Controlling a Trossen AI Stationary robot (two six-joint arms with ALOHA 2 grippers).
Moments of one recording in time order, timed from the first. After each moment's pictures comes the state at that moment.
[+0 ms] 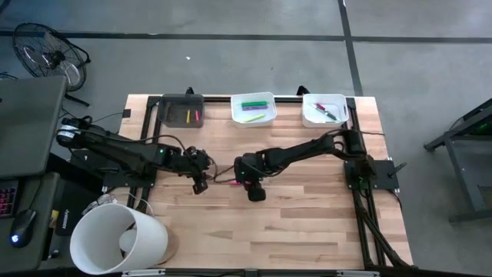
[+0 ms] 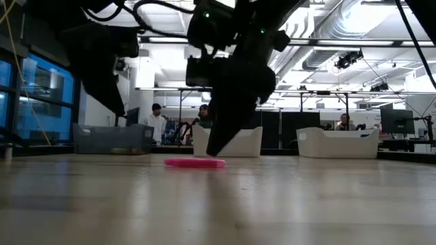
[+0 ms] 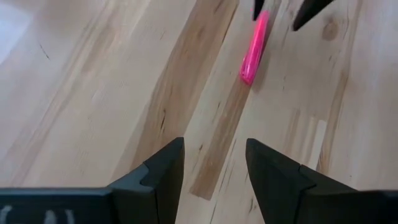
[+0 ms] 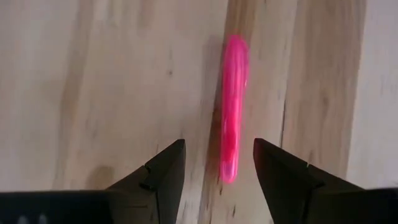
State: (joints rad) left arm -0.17 1.16 0.67 -0.46 -0.20 -0.53; right arm 0.07 2.08 1.46 -0.50 -0.09 -0.04
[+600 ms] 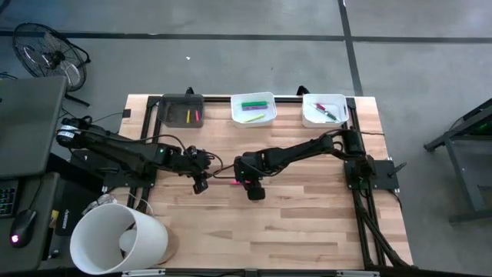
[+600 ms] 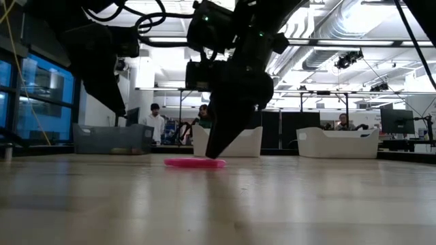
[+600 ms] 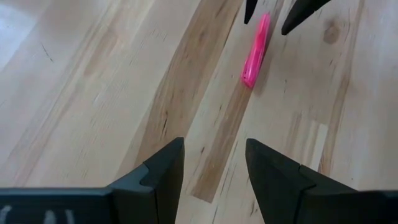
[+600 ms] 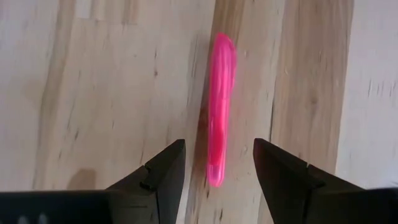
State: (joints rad) left arm -0.17 1.16 0.67 -0.46 -0.20 -0.52; right arm 0.06 2.09 1.46 -0.49 -0.05 -0.06
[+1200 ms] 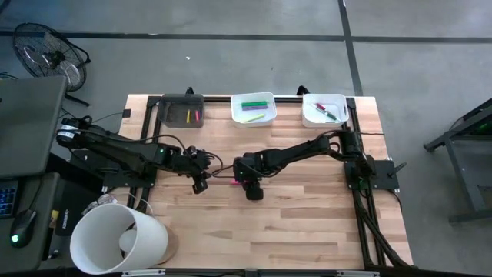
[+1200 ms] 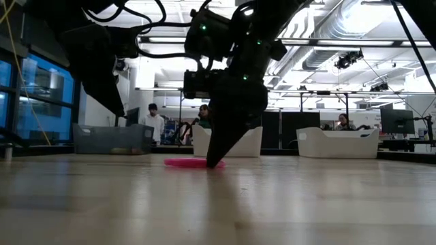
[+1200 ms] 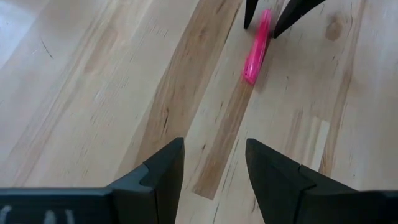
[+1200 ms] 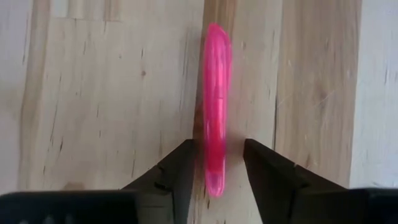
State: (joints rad) left arm -0.17 1.16 0.68 -0.47 -0.20 -0.52; right arm 0.06 2.15 1.46 -0.47 -0.06 0.00
